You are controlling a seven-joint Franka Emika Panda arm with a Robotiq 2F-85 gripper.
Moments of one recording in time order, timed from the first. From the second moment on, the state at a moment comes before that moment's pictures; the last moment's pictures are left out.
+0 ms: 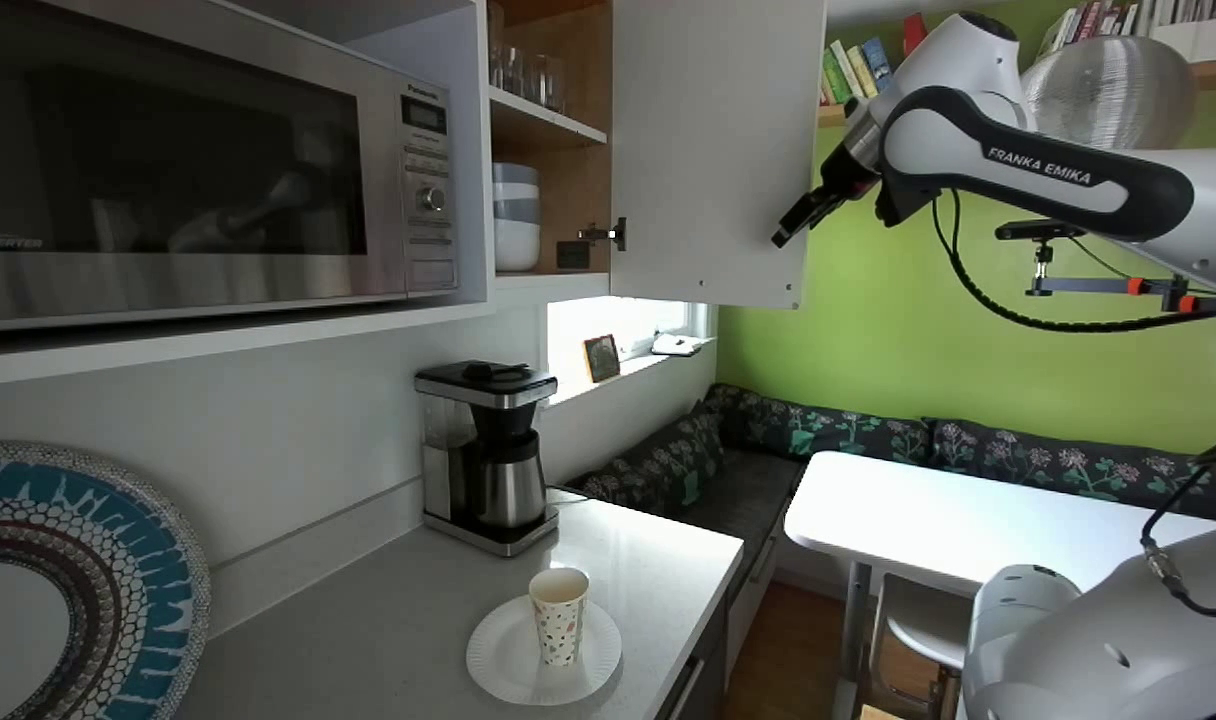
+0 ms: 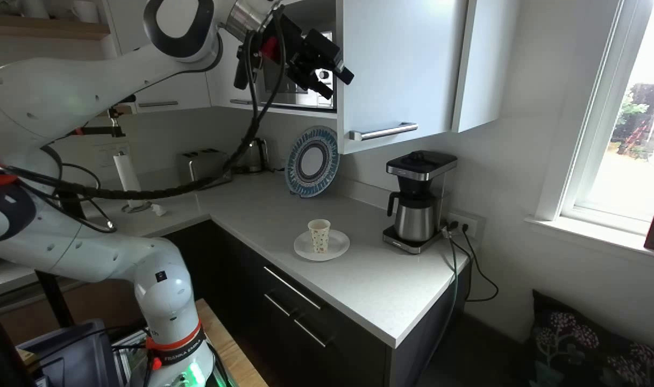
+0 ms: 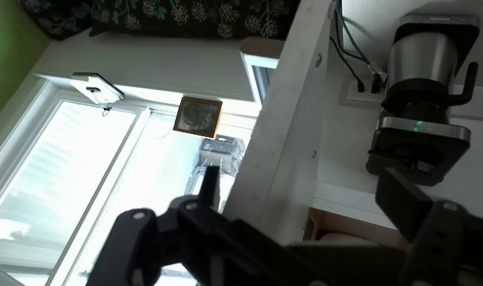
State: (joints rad) arm -0.11 -0.81 -0.32 -1.90 -0.38 2.04 -0.30
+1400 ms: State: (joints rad) arm 0.00 -0.73 -0.17 -1.89 0.00 2.07 -0.19
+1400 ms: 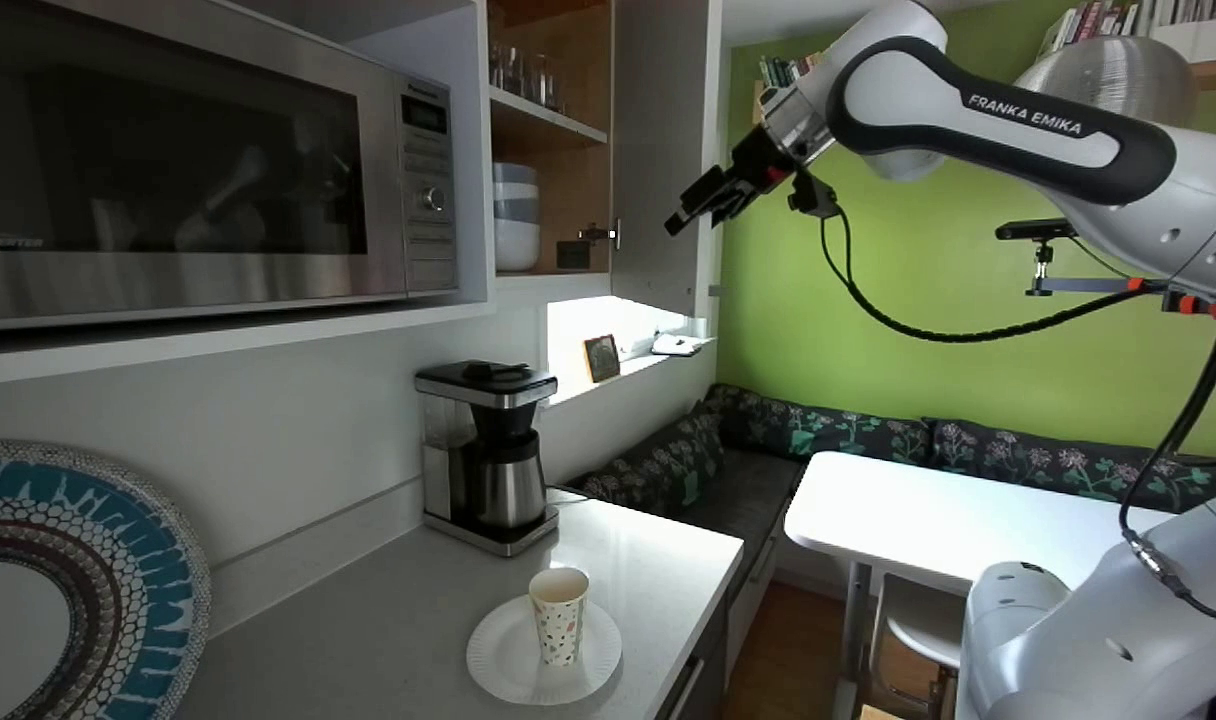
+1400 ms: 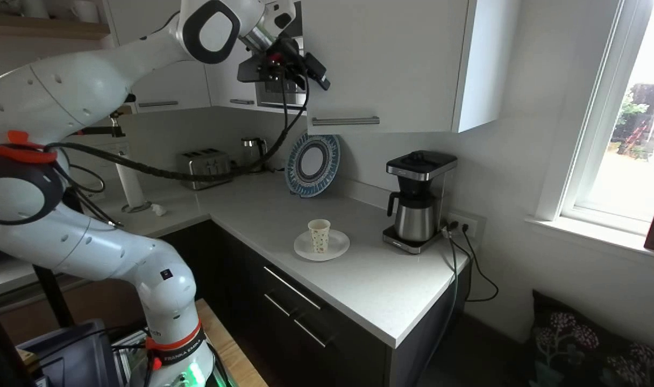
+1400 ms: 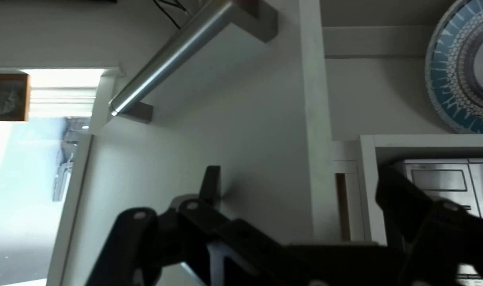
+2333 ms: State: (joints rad) arm 0.08 -0.64 -0.13 -1.73 0.09 2.07 -0.22
